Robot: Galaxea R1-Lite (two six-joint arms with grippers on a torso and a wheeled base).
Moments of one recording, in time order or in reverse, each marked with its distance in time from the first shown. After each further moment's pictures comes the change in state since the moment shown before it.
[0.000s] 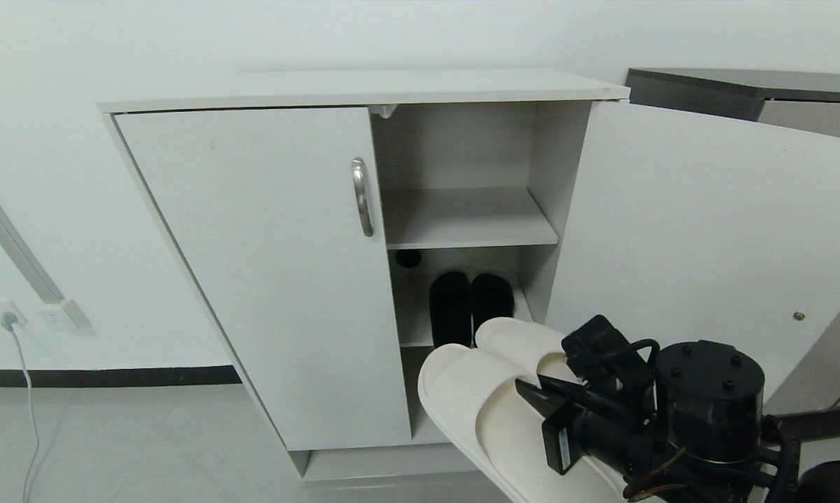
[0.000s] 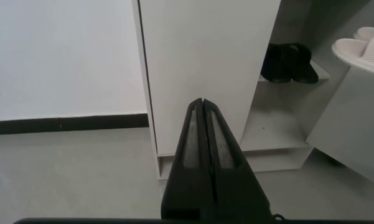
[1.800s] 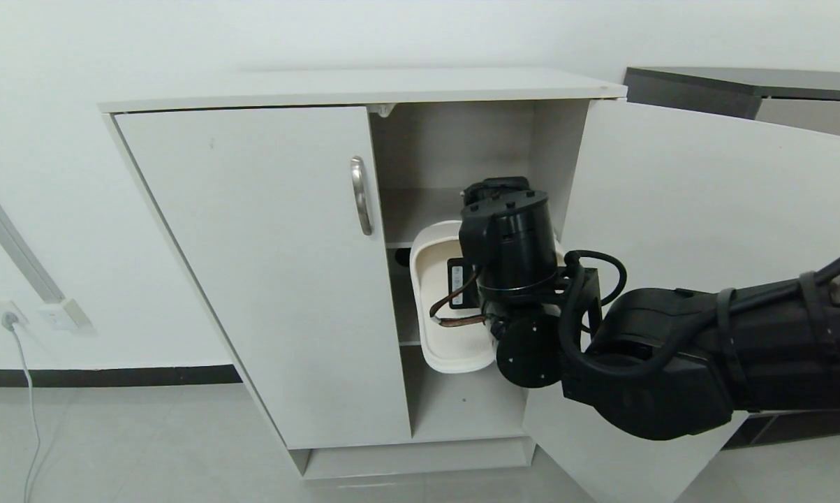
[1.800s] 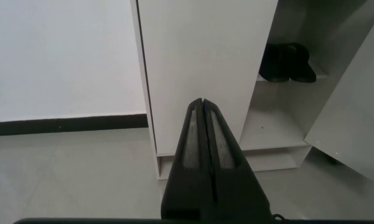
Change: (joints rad) left arm 0.002 0.000 0.000 0.000 0.000 0.003; right arm 0.116 0.217 -0.927 0.682 -0.686 0.181
